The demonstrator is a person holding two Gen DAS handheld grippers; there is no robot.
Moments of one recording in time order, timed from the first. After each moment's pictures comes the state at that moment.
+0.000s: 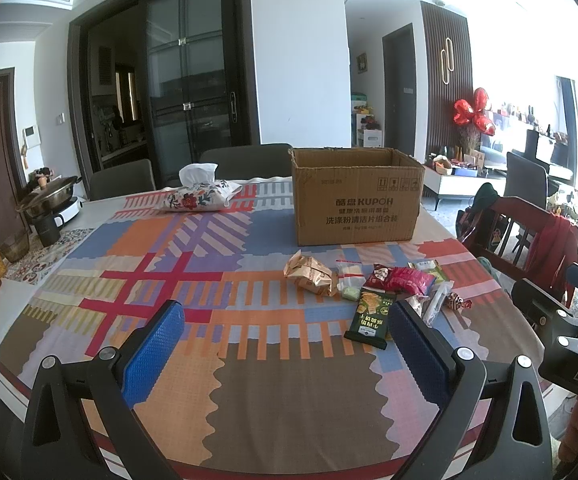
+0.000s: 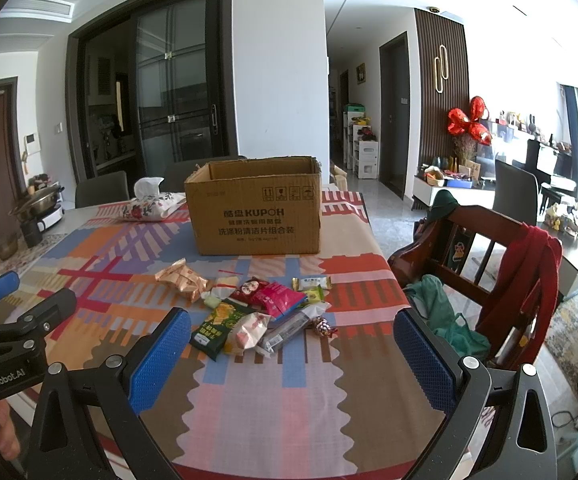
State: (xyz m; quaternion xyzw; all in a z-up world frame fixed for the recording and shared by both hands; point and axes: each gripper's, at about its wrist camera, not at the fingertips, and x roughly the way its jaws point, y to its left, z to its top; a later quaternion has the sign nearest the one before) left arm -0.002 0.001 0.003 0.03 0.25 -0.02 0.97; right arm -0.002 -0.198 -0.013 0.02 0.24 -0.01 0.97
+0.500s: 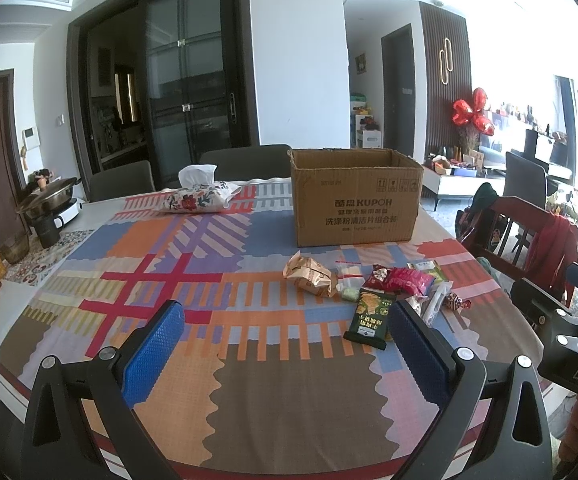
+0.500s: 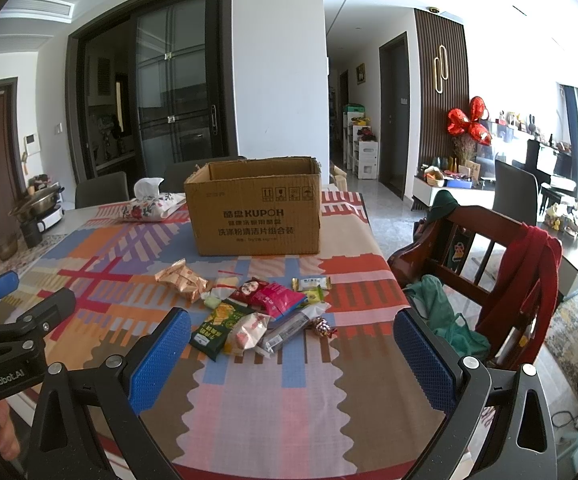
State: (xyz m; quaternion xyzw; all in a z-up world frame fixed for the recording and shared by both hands) left arm -0.002 0.001 0.003 0.03 0.25 -0.02 0.97; right arm -0.002 -0.199 -0.013 0.02 0.24 -0.01 0.97
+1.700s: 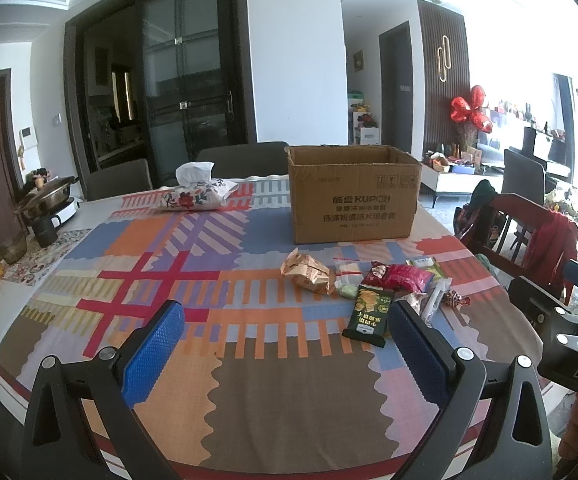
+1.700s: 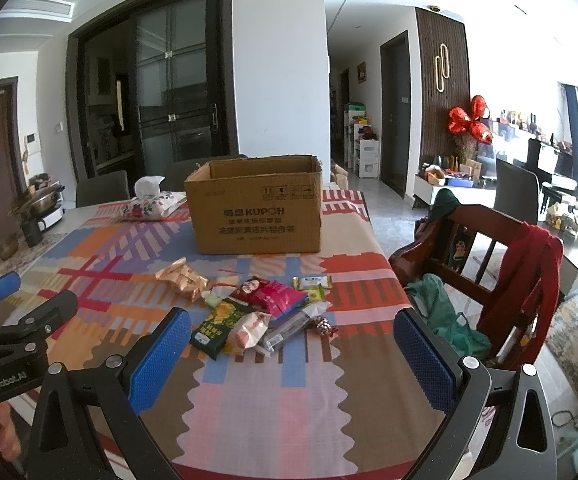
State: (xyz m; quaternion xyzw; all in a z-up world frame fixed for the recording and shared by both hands) left arm -0.003 0.001 0.000 0.03 0.25 -0.02 0.97; right arm -0.002 -0.196 -0.013 0.02 0.24 0.00 0.97
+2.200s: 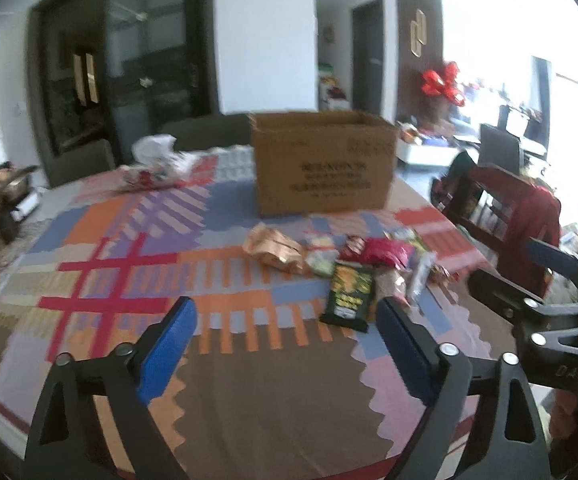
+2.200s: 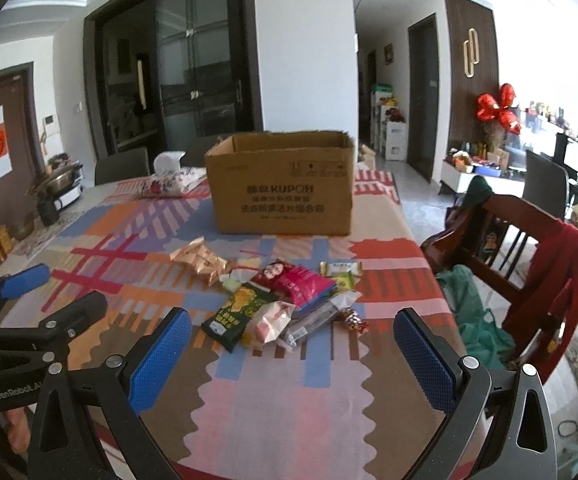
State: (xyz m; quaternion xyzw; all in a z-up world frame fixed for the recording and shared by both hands) left arm 0.038 -0.007 -0.028 0.04 0.32 -0.10 0.94; right arm 0.038 -0.186 -0.033 0.01 0.29 0.06 0.96
